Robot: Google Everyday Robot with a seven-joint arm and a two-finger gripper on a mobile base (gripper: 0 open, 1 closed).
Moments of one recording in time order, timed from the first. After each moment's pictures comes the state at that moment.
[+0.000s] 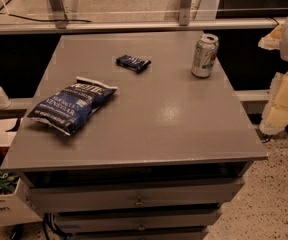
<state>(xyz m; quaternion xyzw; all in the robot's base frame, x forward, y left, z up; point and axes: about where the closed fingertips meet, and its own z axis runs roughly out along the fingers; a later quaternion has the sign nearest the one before) 0.438 -0.217 0.976 -0.60 0.78 -0.03 0.16</state>
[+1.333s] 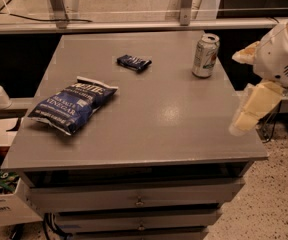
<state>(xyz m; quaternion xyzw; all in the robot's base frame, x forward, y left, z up) 0.469 -0.189 0.933 -0.60 0.76 0.04 0.23</state>
